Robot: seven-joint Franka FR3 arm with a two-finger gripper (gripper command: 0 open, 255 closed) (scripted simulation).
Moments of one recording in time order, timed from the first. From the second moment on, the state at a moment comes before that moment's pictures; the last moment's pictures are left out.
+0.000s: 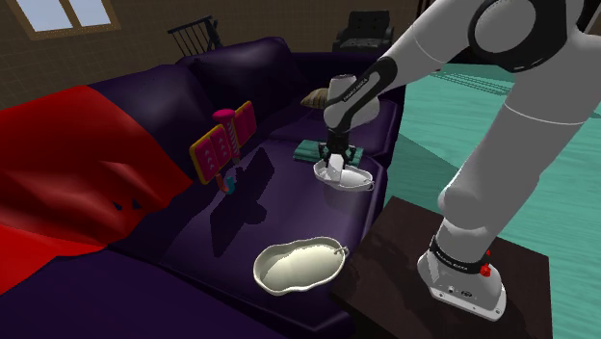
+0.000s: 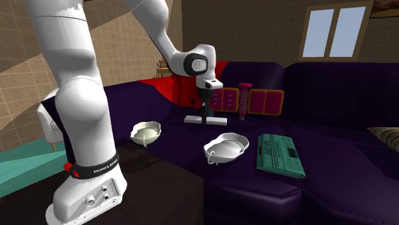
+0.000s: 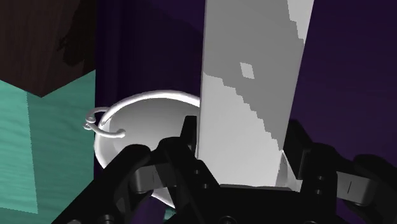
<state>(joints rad) -0.39 -0.06 0.13 -2.49 0.05 2.44 0.83</state>
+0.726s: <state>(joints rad) -0.48 0.10 0.03 -2.34 0.03 2.44 0.65</state>
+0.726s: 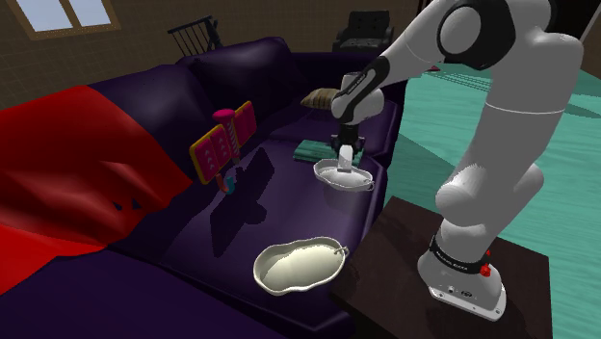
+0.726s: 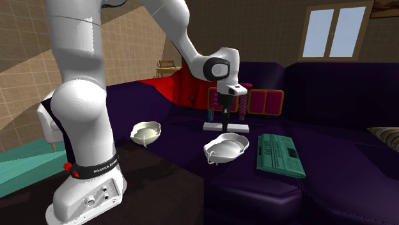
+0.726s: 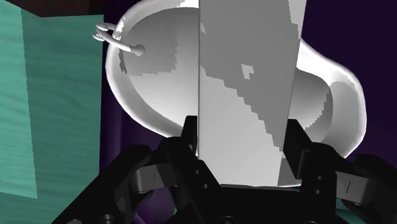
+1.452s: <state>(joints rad) -0.48 0.22 0.03 -2.36 0.03 2.58 0.64</state>
